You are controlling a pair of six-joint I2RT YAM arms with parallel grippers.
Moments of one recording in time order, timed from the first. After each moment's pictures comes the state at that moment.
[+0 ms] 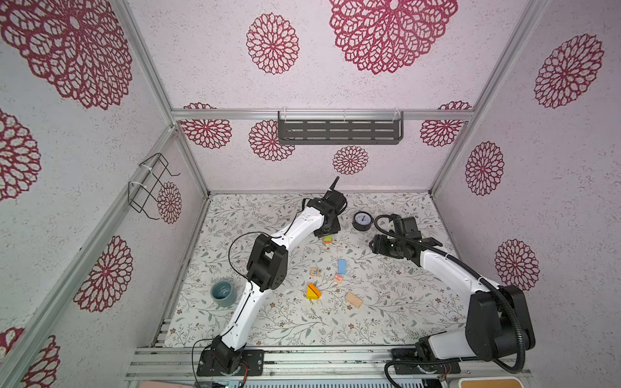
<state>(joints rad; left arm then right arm) -0.66 2.42 2.26 -1.03 -0.14 -0.84 0.26 1.41 0.94 -0.42 -0.15 0.42</state>
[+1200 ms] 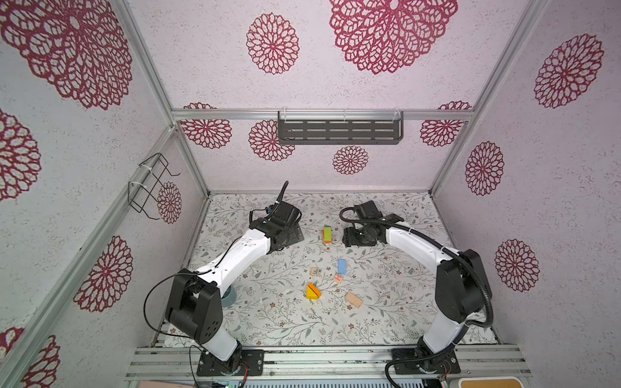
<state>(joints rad) -0.51 1.60 1.27 -0.75 -0.26 -0.83 0.51 1.78 1.40 -0.68 -0.05 0.37</state>
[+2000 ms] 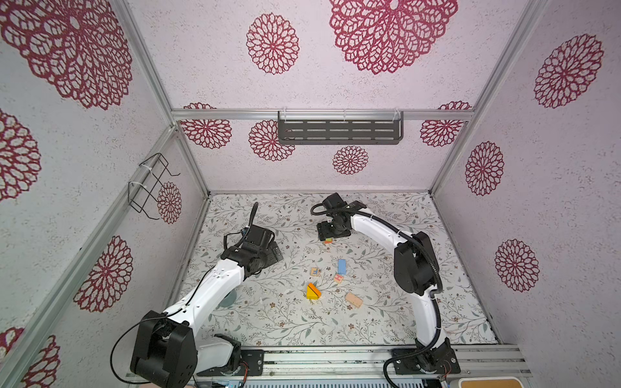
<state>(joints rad) -0.36 1.29 0.91 -0.65 -0.17 -0.79 0.62 2.17 1.90 -0.87 0.00 0.33</state>
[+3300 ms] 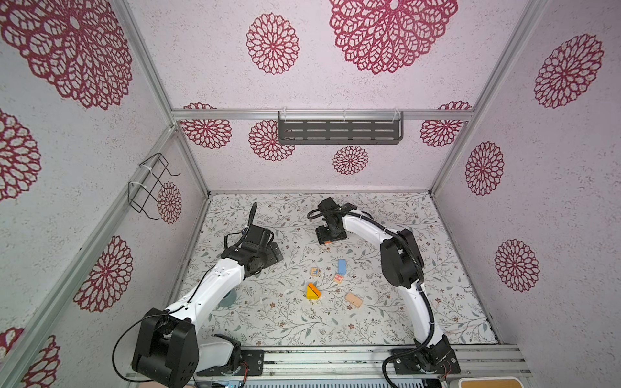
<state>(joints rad) -0.35 1.30 0.90 -0.63 -0.14 -0.78 0.62 2.33 2.01 -0.91 0.03 0.30</state>
